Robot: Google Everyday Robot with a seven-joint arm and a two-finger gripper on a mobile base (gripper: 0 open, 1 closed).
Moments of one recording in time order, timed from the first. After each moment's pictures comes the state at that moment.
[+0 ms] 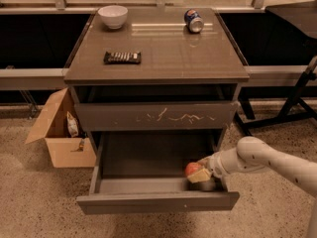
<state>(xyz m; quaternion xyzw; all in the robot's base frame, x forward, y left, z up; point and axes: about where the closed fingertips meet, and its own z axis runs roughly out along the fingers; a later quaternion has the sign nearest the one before) 0.572 -0.175 0.444 -0.41 0.84 0.25 0.25</state>
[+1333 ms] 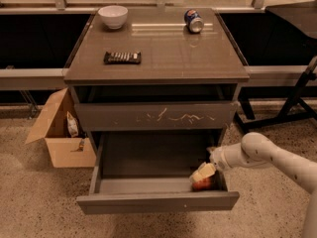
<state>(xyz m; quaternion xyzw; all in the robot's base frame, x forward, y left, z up) 0.602 -0.185 0.446 -0.40 0.83 0.26 0.28</state>
